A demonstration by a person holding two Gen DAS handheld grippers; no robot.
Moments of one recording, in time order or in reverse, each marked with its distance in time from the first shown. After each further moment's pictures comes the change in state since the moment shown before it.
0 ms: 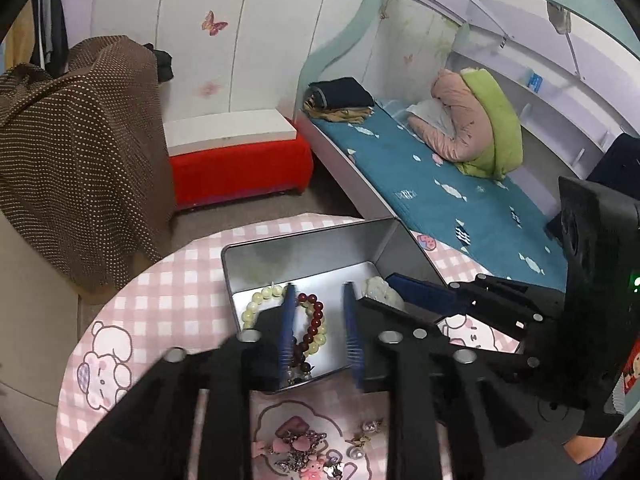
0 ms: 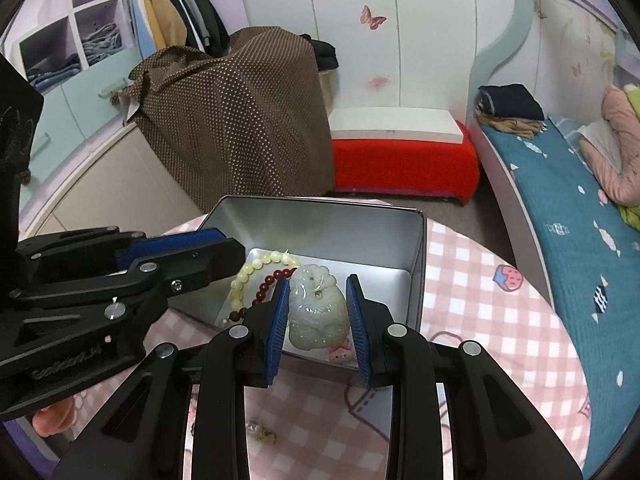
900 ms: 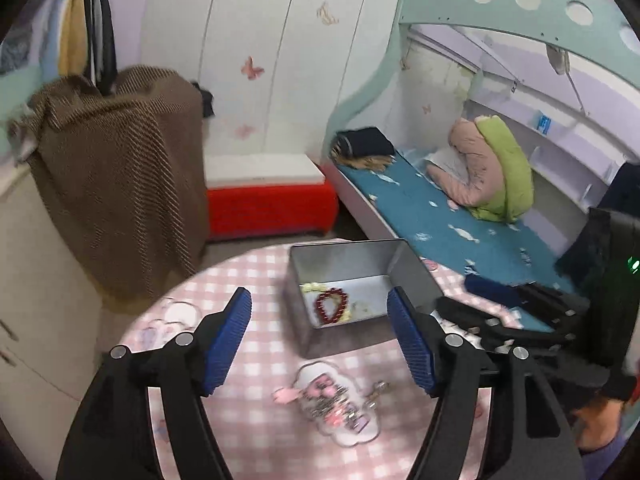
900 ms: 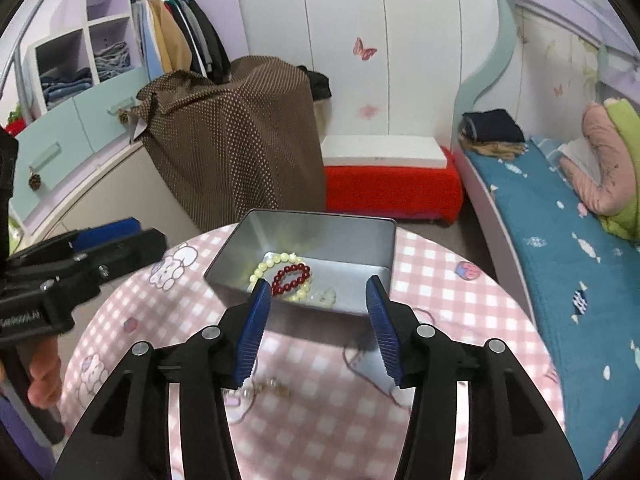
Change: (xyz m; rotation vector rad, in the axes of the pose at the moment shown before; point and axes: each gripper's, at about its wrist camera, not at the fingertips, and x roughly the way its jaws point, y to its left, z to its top) left arm -0.098 0.005 -0.043 -0.034 -0.195 0.112; right arm -0.086 0.006 -0.030 -0.013 -0.121 -0.046
